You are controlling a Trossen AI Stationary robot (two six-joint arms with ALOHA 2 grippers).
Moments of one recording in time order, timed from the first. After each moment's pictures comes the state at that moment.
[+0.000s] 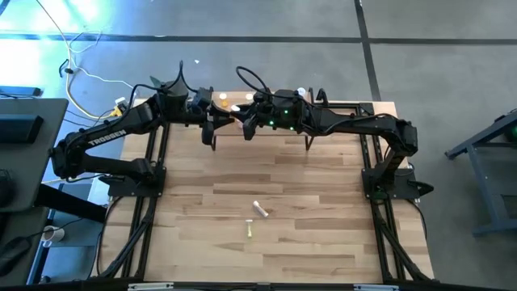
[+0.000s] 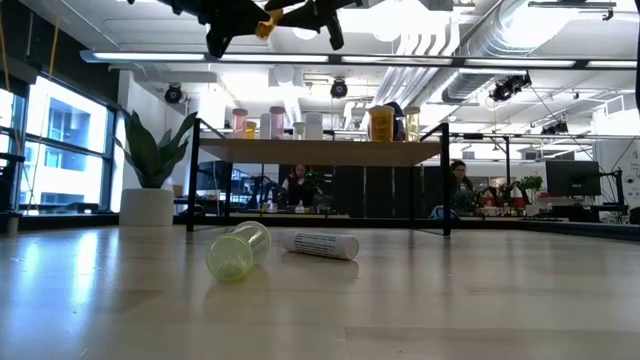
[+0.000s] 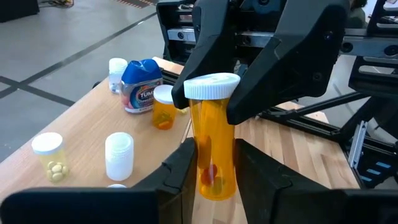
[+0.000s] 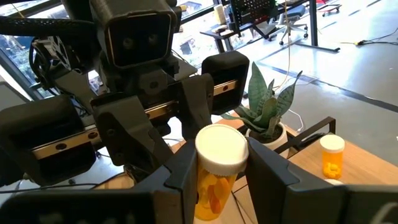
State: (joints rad) left arm 0.61 1.08 1.02 -0.27 0.33 -0.13; right arm -0.18 1.74 1.59 0.01 0.09 0.36
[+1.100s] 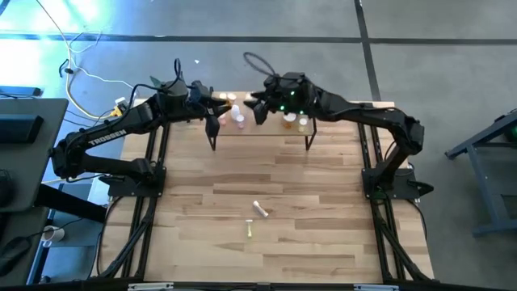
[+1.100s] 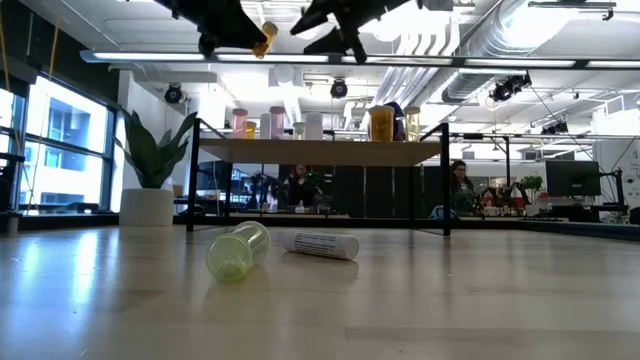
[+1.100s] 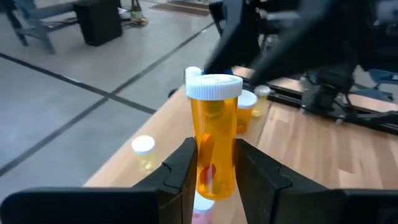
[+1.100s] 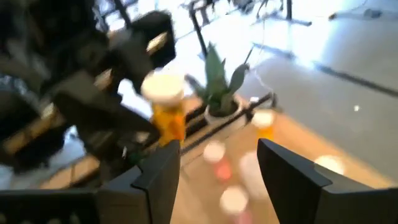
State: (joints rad) left arm 0.61 1.08 1.02 -0.27 0.05 -0.01; right arm -0.32 1.69 1.59 -0.19 0.02 0.33
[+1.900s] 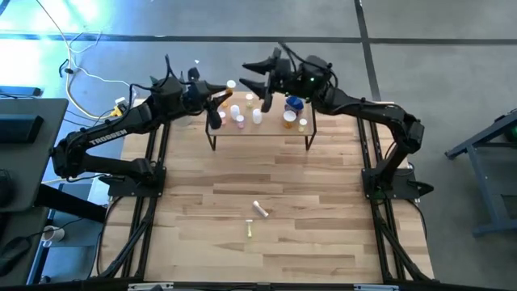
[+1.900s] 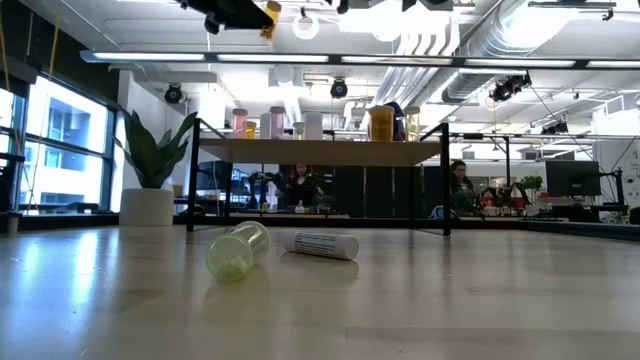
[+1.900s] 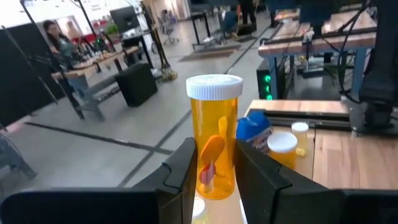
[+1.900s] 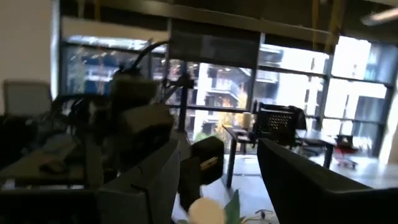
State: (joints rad) left arm 0.61 1.08 1.02 -0.06 -0.05 0.25; right arm -0.41 1.70 1.59 0.37 -0.28 -0.07
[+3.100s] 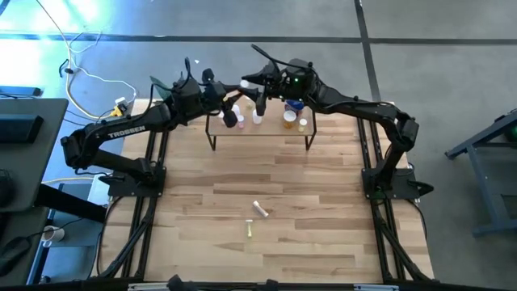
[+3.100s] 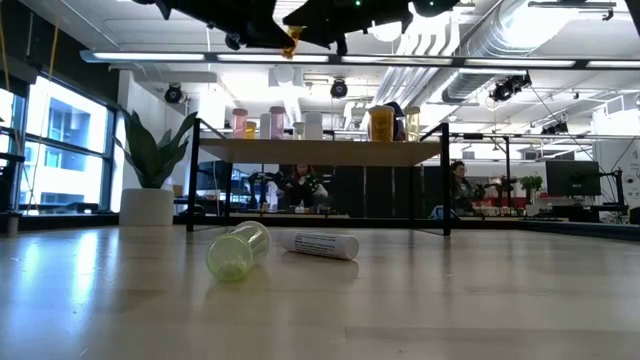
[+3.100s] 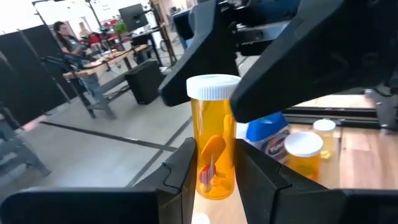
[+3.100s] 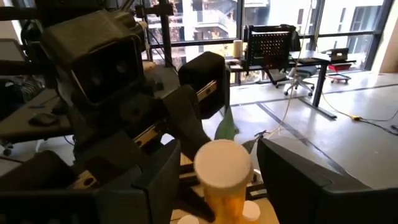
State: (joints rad) left arm 0.58 1.25 1.02 0.10 -0.11 0.28; right arm -0.43 1.76 1.59 0.13 -0.22 0.00
